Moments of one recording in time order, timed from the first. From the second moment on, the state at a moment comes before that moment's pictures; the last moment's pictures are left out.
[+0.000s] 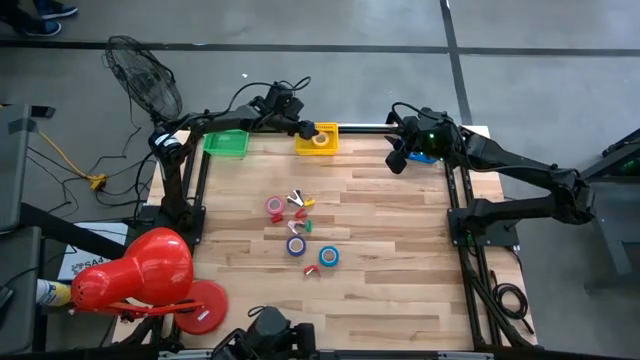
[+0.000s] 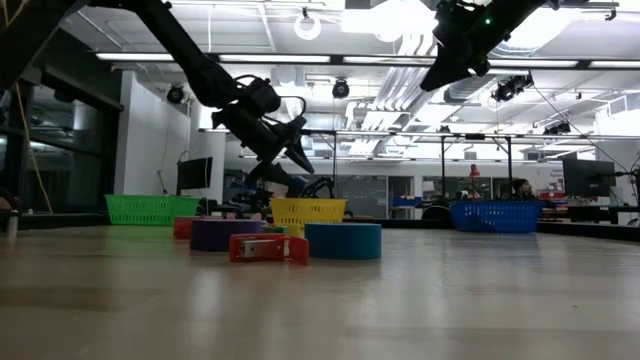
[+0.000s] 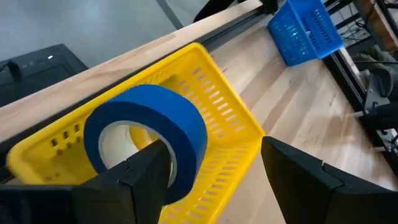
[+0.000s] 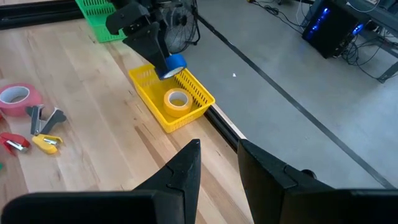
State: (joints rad) left arm 0.78 1.89 1.27 -0.06 0.43 -0.40; right arm -0.48 1.05 0.95 -0.43 0.23 -0.05
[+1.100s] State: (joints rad) left arm 0.77 1.78 1.28 -0.32 0.36 -0.18; right arm -0.48 1.05 0.95 -0.51 0.23 -0.05
